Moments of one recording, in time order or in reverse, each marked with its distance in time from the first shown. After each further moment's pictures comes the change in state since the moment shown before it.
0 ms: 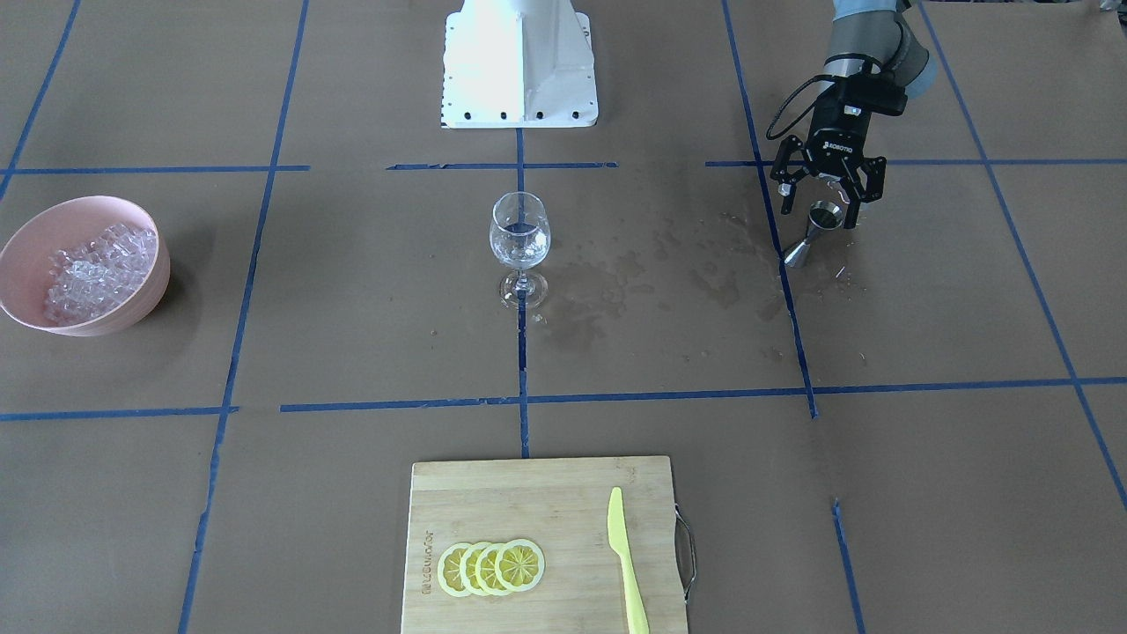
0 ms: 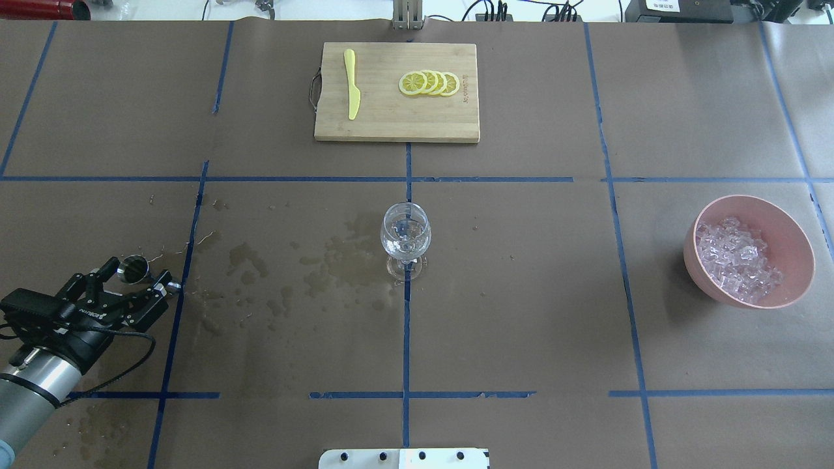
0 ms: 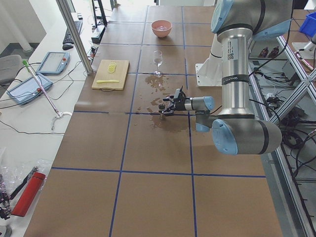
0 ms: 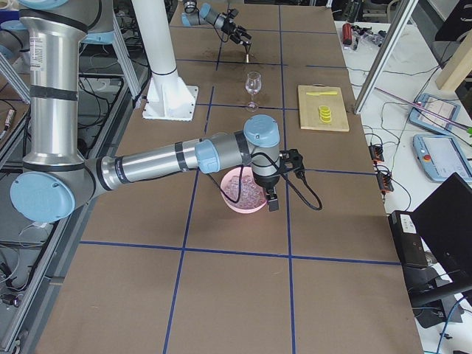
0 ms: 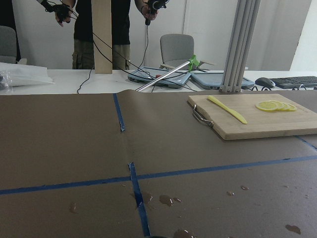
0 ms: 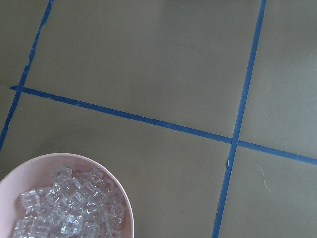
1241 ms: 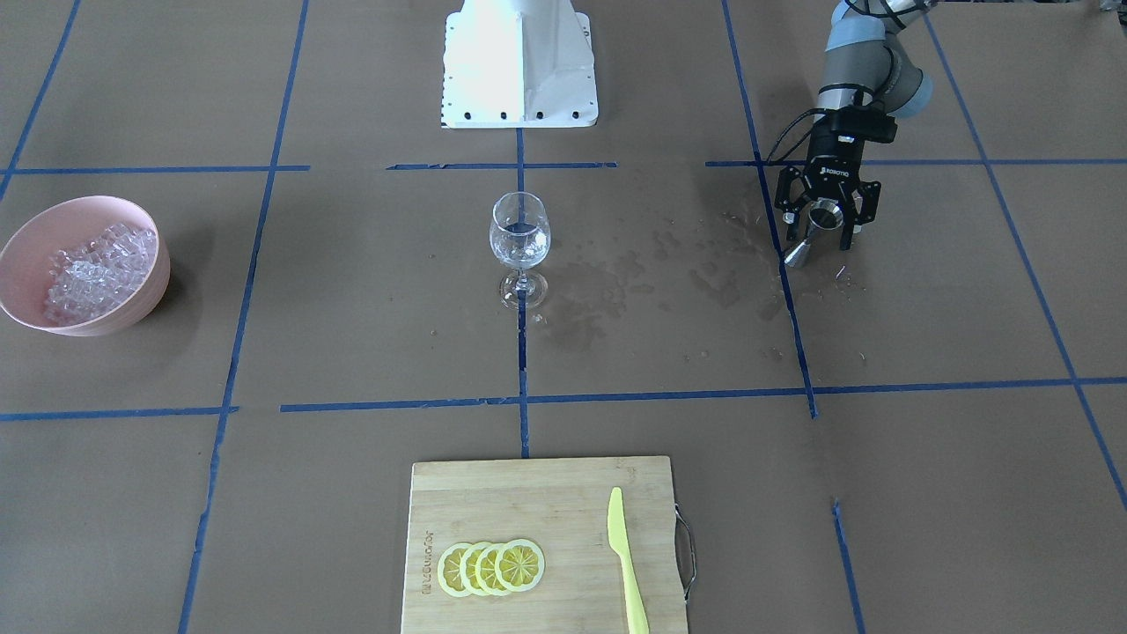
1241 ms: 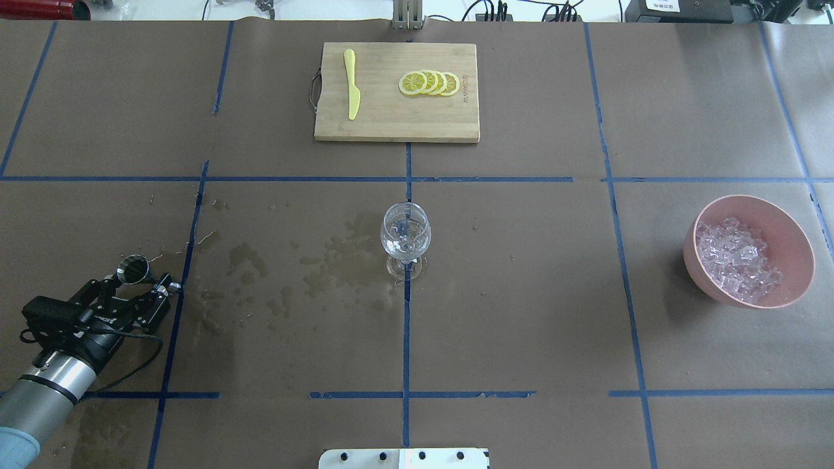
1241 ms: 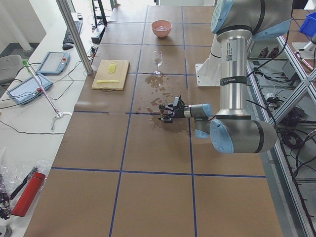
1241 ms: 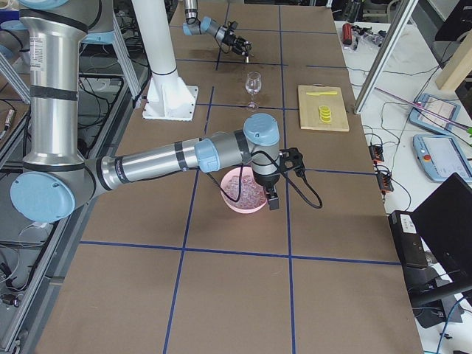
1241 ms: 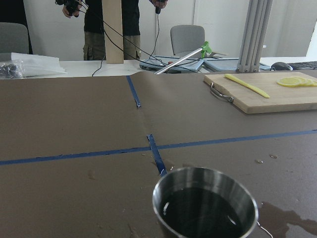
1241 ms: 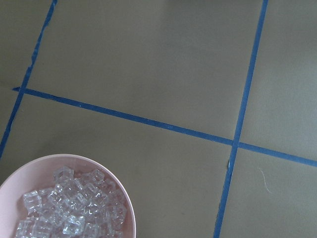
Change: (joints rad) left arm 0.002 -0.051 0.138 -0.004 0.011 -0.041; right arm 0.000 0.001 0.007 0.000 -0.001 0.001
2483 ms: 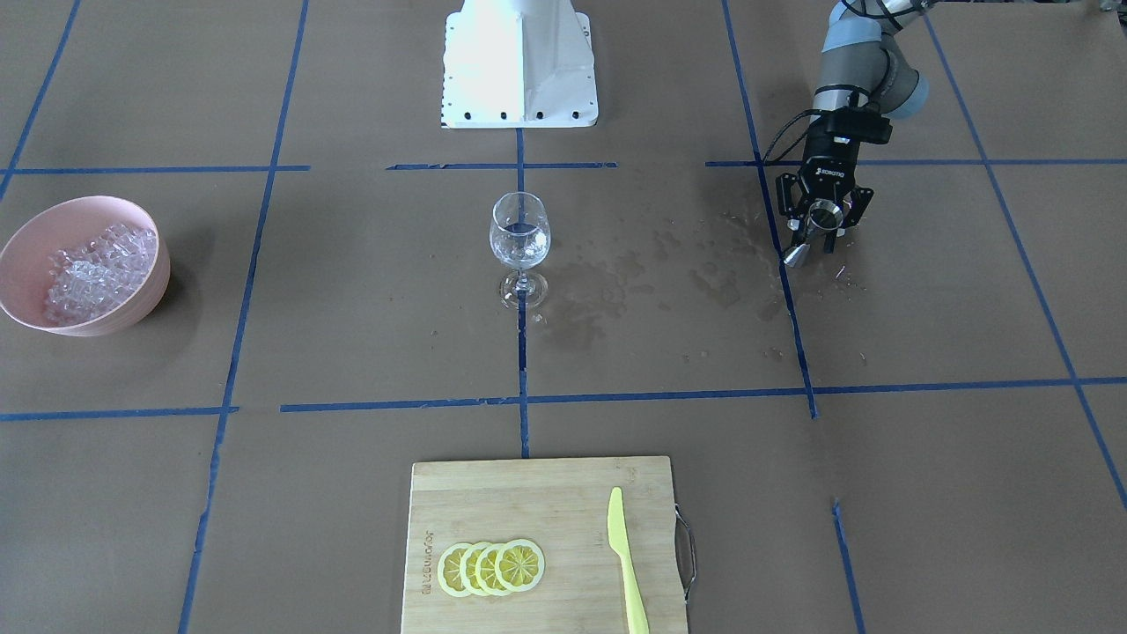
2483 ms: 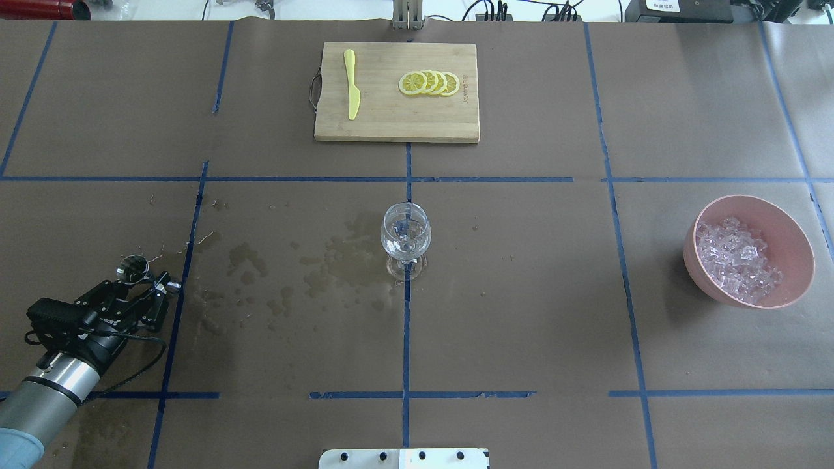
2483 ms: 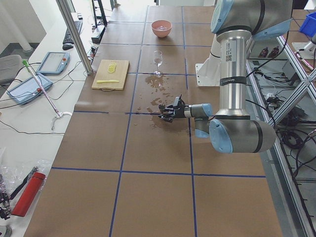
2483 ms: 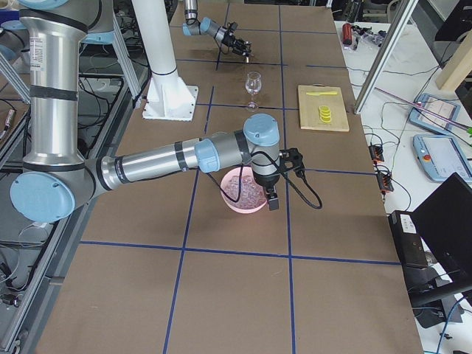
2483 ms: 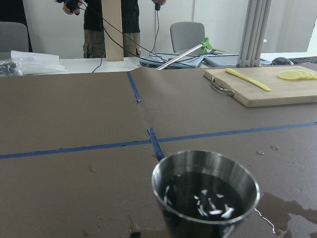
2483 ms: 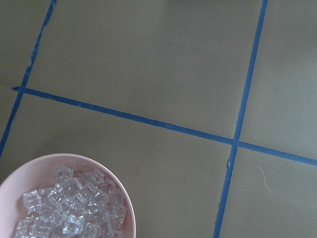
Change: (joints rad) left arm 0.010 -0.010 0.004 0.000 0.000 0.000; right arm 0.000 -0.001 -0.001 -0.001 0.001 0.000
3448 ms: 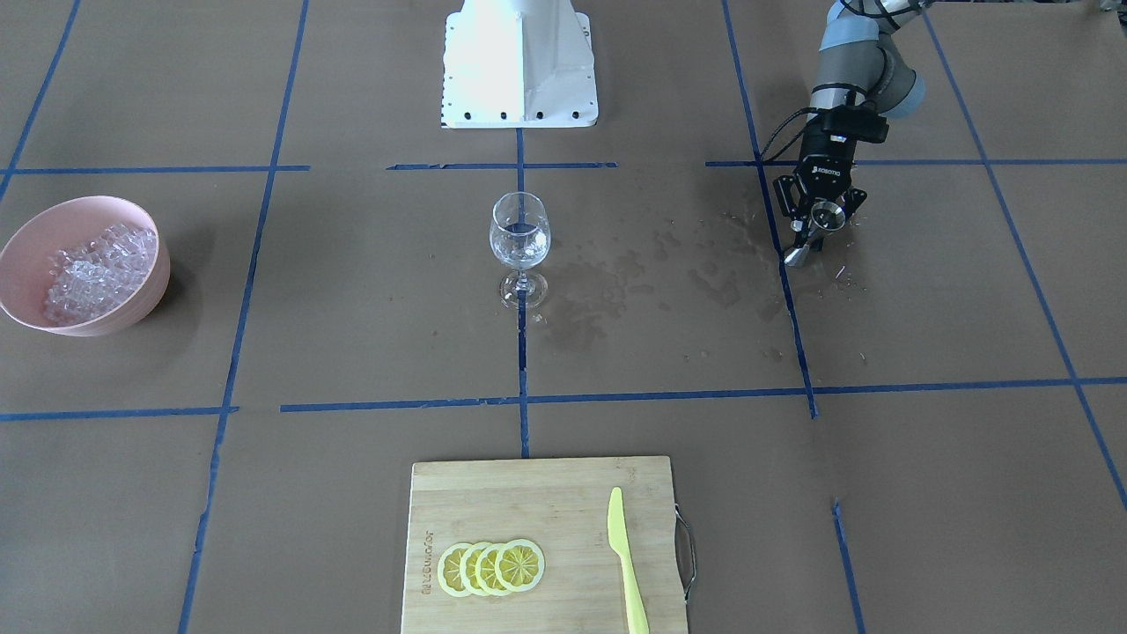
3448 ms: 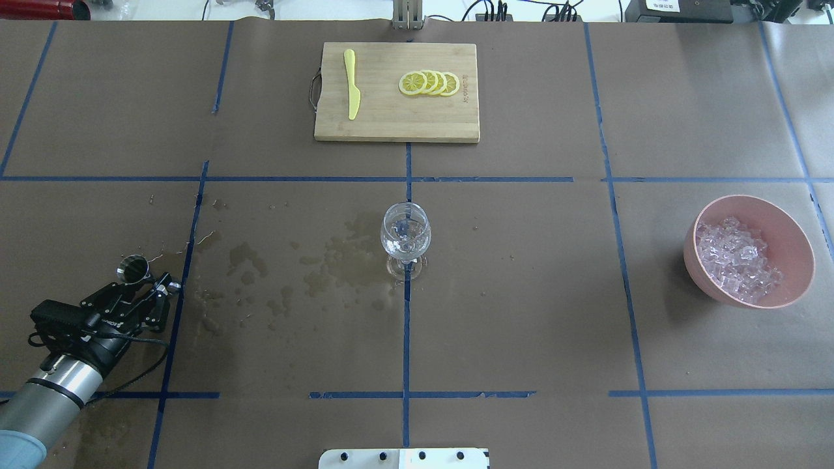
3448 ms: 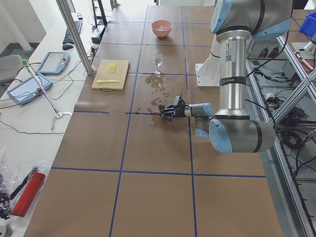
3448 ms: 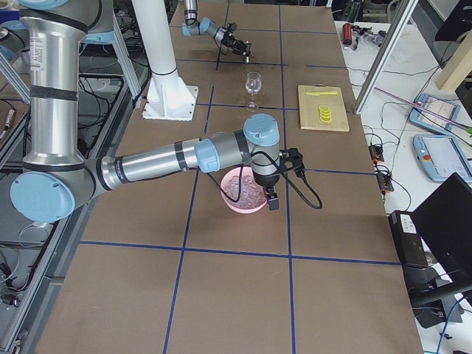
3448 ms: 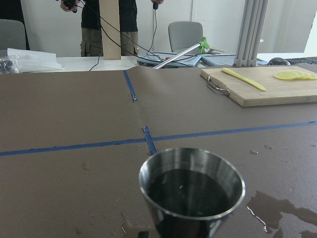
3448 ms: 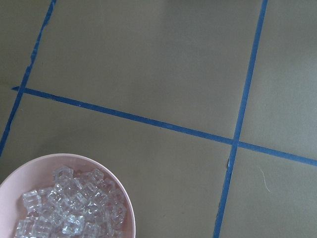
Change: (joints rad) left arm 0.003 -0.003 -0.005 -0.002 0.002 -0.002; right arm 0.000 0.000 0.000 0.000 0.000 -0.001
